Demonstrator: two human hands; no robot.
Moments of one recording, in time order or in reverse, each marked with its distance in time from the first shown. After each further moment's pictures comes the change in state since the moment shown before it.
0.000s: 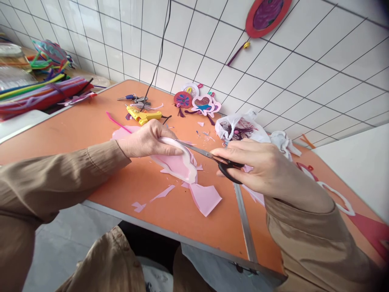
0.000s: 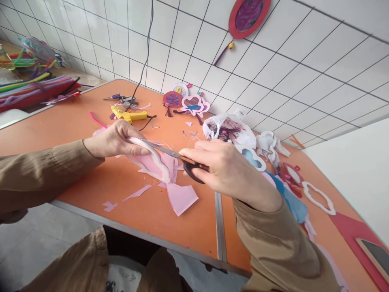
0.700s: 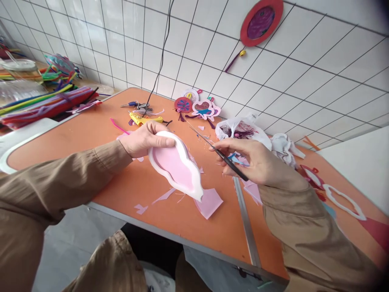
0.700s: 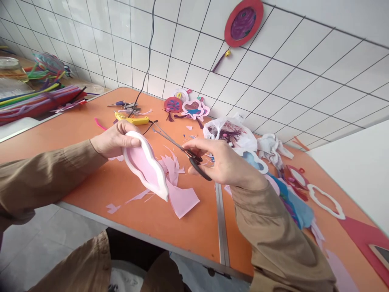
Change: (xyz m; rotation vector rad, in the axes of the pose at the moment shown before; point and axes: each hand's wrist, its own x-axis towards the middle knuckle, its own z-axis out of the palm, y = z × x) left_hand 0.001 -0.014 -0.010 -0.386 0.002 -0.127; right_hand -0.005 0.031 0.015 0.486 0.026 0.295
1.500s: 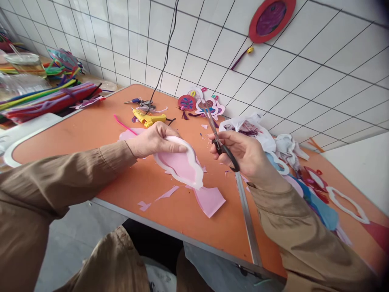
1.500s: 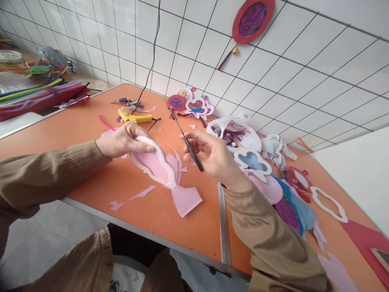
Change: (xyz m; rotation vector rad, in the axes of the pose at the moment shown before) left_hand -0.003 0.003 0.008 0.291 -0.009 -0.014; right_hand 0.011 0.005 0.037 0.395 0.220 0.175
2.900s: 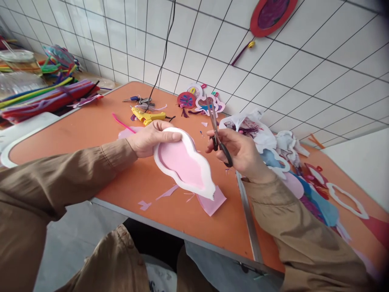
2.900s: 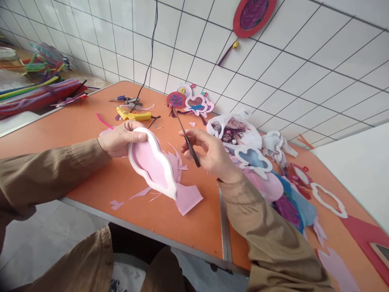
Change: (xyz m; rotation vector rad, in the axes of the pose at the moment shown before) left_hand 0.004 -0.008 0.002 -0.504 -0.014 -0.075; right_hand 0.007 0.013 -0.001 -0.090 -0.042 -0.096
